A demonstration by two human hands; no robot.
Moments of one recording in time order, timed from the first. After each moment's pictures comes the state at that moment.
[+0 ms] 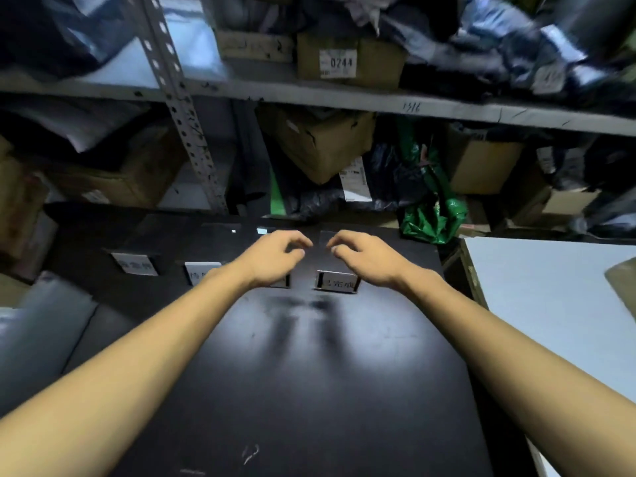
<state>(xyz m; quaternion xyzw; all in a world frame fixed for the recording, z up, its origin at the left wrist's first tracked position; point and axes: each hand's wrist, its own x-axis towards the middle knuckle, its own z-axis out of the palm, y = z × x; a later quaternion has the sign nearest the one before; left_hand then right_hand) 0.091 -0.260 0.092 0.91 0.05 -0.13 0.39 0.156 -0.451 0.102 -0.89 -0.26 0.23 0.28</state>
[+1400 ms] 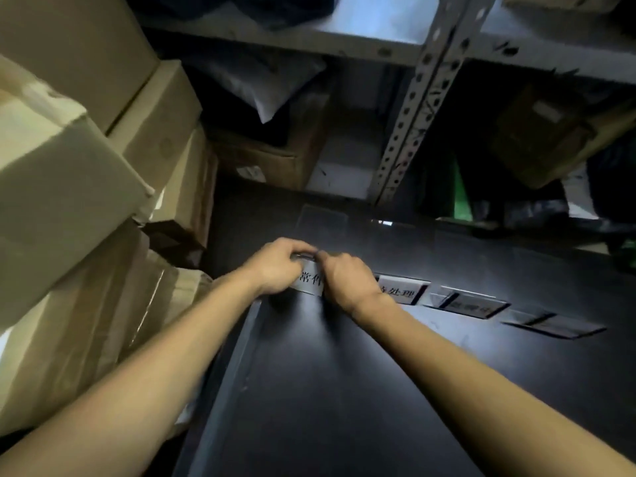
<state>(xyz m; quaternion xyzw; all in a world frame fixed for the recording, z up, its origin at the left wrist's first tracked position) 0.016 0.065 -0.005 0.88 0.21 -0.18 0.39 0.072 -0.076 -0.018 -0.91 -0.36 0.22 0.03</state>
